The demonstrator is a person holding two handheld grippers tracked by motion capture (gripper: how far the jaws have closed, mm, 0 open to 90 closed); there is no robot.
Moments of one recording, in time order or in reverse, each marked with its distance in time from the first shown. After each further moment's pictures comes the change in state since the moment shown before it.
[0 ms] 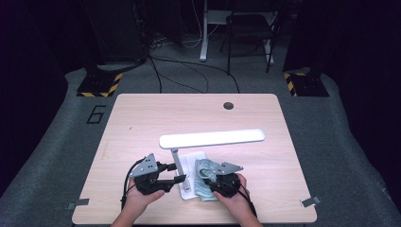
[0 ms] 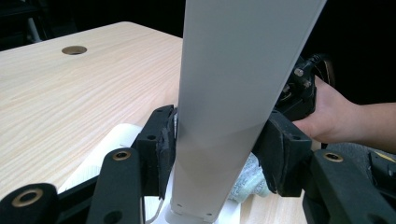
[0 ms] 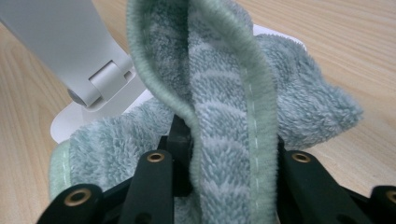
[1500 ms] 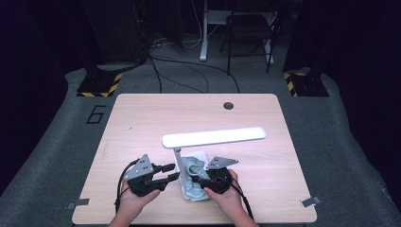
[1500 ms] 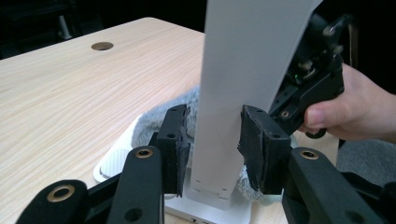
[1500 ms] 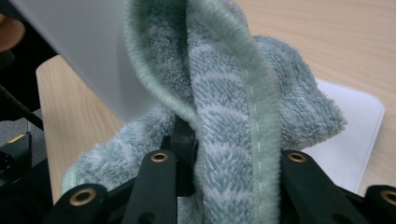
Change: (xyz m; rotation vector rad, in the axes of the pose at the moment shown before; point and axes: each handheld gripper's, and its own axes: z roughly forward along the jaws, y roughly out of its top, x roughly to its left) left arm -0.005 0.005 -0.017 0.037 0.093 0.008; right arm 0.015 0.033 0.004 -0.086 0.183 0.065
